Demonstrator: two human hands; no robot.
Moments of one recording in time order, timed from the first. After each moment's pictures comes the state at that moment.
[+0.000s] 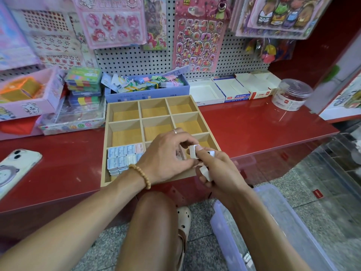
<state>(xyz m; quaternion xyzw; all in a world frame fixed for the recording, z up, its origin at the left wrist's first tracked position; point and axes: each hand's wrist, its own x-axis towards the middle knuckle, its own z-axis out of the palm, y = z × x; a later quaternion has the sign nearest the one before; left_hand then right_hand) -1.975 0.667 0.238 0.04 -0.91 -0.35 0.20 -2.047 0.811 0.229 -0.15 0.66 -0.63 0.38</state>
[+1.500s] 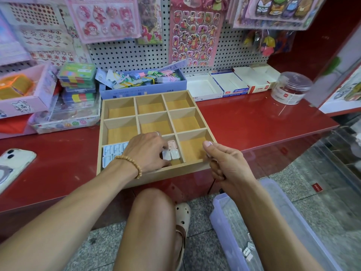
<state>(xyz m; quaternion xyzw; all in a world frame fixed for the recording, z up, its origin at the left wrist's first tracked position) -1.985 0.625 0.210 0.15 -0.99 -0.03 0.00 -2.074 0.822 0.206 -0.07 0.62 -0.71 0.33</state>
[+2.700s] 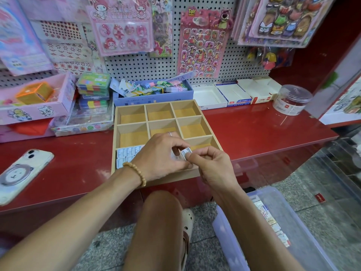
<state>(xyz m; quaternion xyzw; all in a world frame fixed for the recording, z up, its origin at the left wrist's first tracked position) -1.957 0.650 0.248 0.06 -0.93 -0.32 0.18 -2.028 0.795 0.238 -0.13 0.66 -0.67 0.30</state>
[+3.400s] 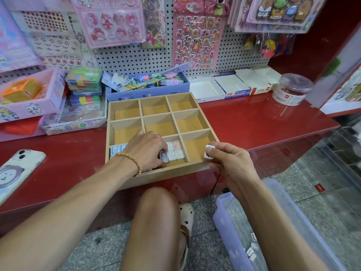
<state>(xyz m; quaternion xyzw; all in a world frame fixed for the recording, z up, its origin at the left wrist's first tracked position) -1.976 0.616 0.221 0.11 -0.99 0.04 -0.05 -2.064 0.819 0.220 -0.04 0.64 -0.71 0.29</state>
